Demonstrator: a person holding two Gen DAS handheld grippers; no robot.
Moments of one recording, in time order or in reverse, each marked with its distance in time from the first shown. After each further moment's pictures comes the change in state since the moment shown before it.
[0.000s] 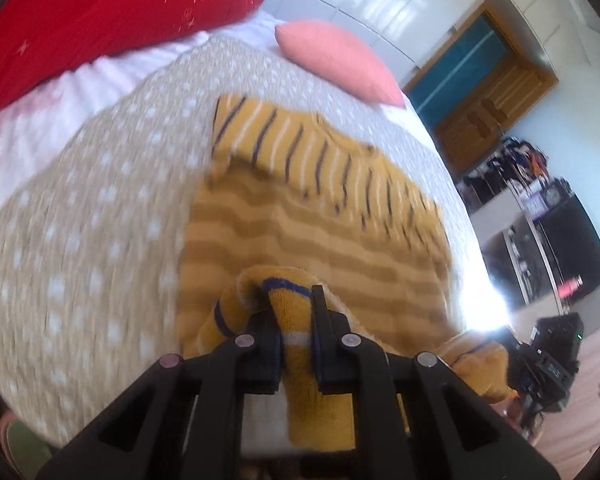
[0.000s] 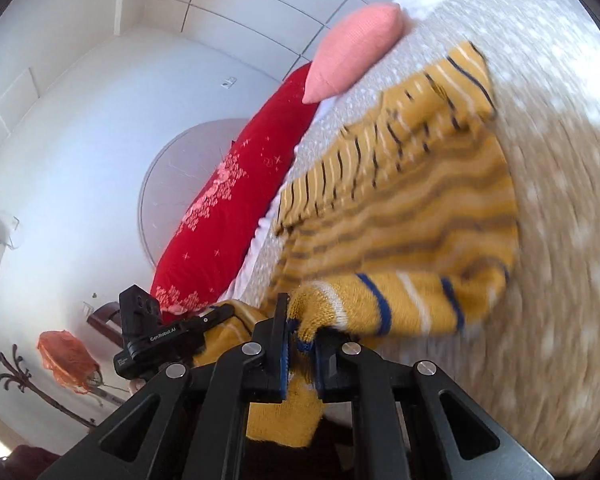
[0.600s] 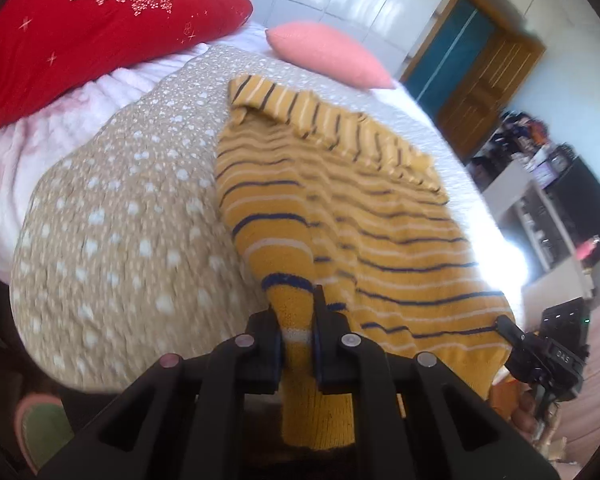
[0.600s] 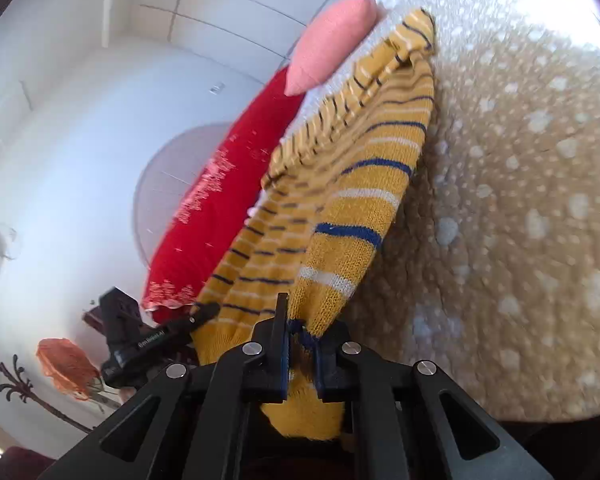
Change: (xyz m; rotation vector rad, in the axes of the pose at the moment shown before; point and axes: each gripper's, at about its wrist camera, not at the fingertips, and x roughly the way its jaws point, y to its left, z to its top) left arm -0.063 -0.005 -0.118 0.105 -0.031 0.050; right arm -0.035 -0.022 -0.100 0.081 -0.021 0.053
